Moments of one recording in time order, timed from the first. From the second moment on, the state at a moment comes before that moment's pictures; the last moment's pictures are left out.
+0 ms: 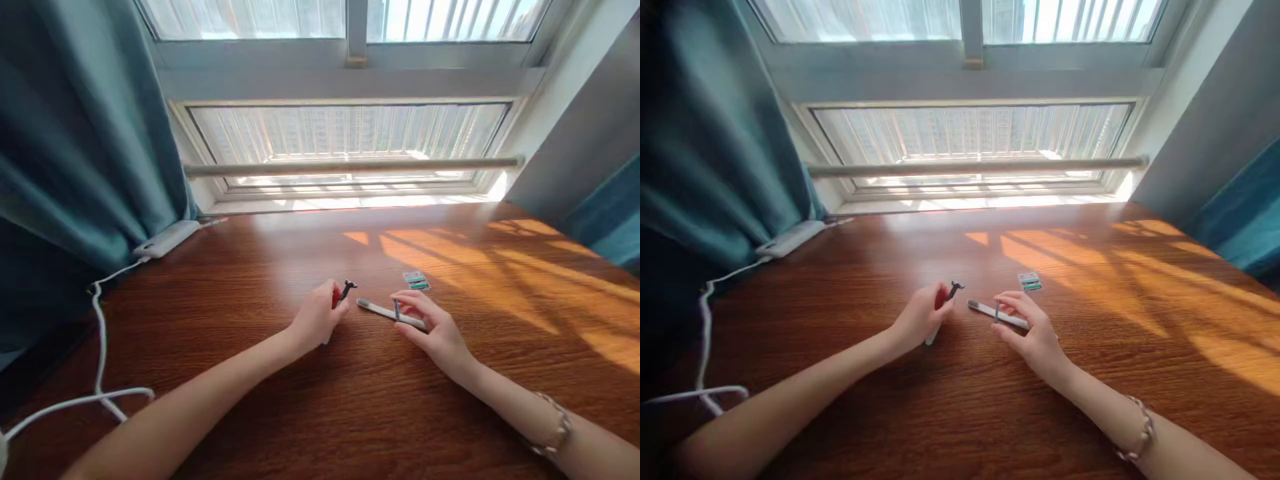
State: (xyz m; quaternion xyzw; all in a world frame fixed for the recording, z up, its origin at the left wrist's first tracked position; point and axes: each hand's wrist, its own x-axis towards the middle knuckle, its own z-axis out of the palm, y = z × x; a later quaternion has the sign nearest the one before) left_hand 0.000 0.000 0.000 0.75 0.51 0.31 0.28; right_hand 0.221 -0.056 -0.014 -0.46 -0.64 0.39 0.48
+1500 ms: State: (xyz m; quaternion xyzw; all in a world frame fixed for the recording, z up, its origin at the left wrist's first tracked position) left_hand 0.014 -0.040 0.027 0.42 0.32 0.39 0.75; right_hand 0.179 -0.039 0.017 -0.37 -0.70 0.37 0.48
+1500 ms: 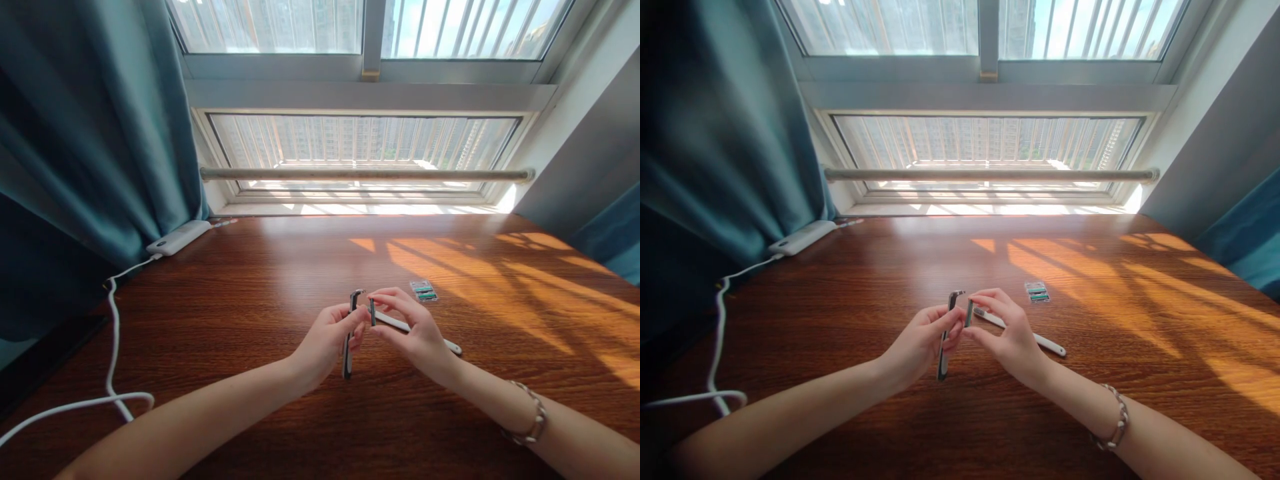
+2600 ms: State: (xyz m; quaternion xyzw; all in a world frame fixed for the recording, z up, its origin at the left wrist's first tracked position) left_hand 0.013 -0.050 0.038 0.51 0.32 0.30 0.74; right_hand 0.177 -0.036 0.012 -0.22 -0.42 0.77 0.44
